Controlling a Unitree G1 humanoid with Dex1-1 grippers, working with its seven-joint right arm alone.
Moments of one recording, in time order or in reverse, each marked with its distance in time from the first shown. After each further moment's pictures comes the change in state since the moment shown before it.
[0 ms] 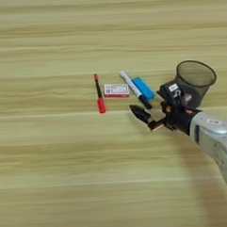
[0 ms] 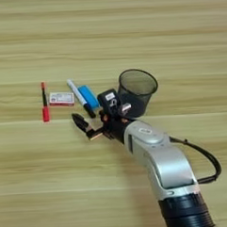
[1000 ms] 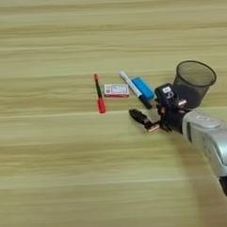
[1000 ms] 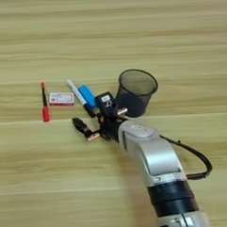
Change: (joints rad) arm -0.098 0.048 0.004 0.188 -0.066 0.034 -0.006
